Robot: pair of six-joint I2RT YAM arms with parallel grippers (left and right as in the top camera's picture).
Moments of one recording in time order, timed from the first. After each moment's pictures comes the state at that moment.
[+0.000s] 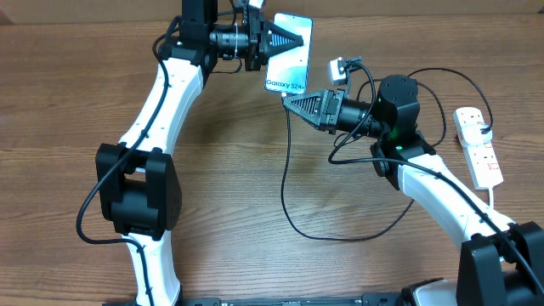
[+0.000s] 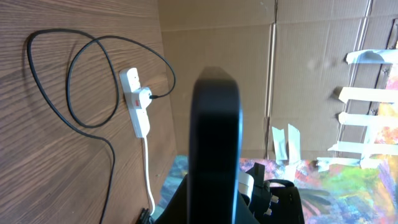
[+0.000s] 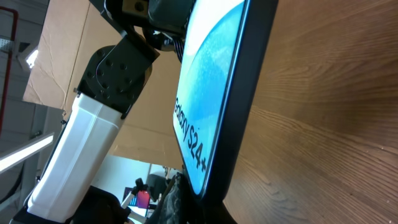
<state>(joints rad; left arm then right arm) -0.21 2.13 1.88 -0.25 1.27 -1.00 0.27 1.56 0.91 0.53 -0.97 1.16</state>
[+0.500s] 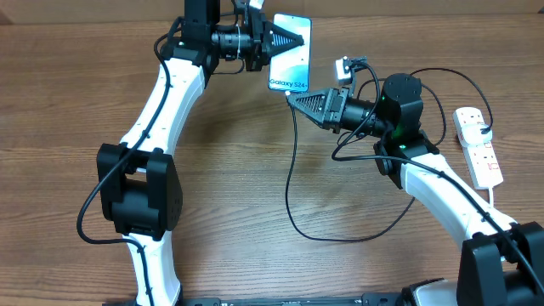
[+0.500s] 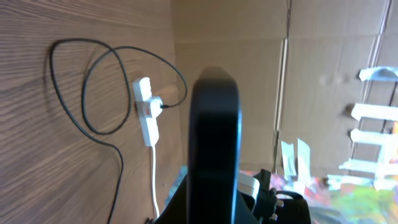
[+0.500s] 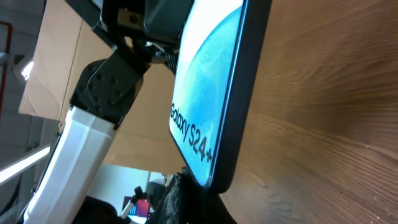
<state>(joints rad) -0.22 2.13 1.88 -0.28 1.19 -1.00 0.25 1.56 0.91 0.50 -0.96 1.16</state>
